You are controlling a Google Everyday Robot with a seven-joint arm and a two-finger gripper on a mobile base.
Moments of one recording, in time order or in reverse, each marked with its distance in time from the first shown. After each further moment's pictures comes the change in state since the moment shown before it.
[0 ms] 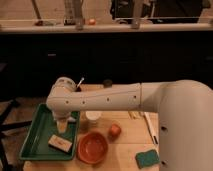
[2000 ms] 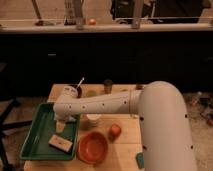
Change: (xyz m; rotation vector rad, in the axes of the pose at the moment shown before) arm 0.007 -0.026 0.102 0.004 -0.052 0.184
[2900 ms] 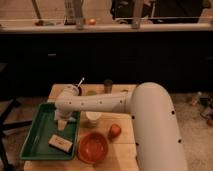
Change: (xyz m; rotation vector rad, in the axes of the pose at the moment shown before) arm 0.010 -0.017 0.027 -0.041 0.016 0.026
